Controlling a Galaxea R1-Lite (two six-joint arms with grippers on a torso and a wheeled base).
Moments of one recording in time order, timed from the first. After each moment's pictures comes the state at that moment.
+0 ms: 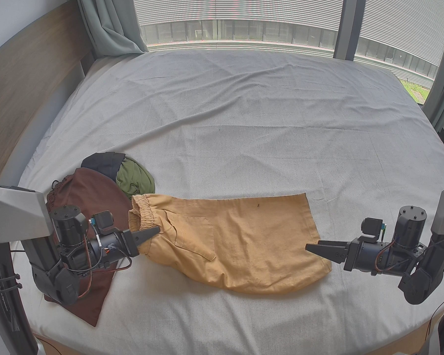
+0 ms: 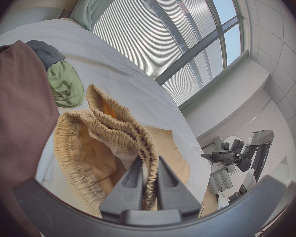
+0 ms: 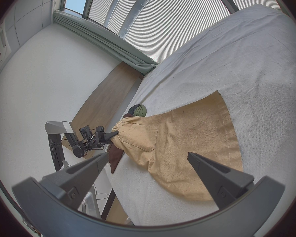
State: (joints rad) left arm -0.15 2.19 -0.40 -1.54 -0.62 -0.49; right arm 0.24 2.04 -0.22 -1.54 0.68 0.47
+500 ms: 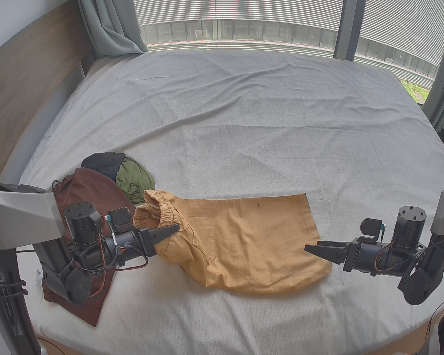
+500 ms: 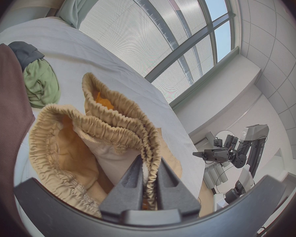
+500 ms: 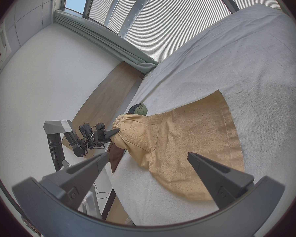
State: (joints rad) left arm -0.25 2.20 -0.47 -1.53 -0.62 -0.49; right arm 0.24 2.04 -0.22 -1.54 0.68 0.47
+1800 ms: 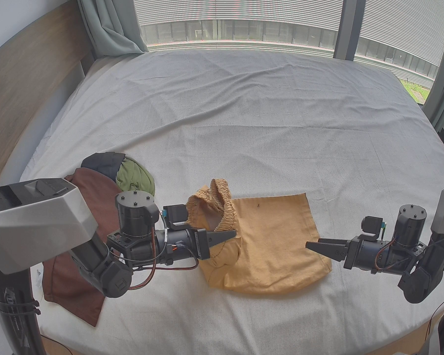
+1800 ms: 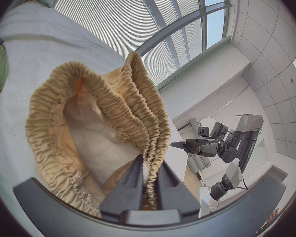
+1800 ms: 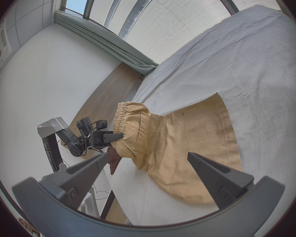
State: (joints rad) left arm -0.49 2.21 -0.74 -1.22 -0.61 -0.49; right arm 0.24 2.04 -0.23 -1.54 0.68 0.47
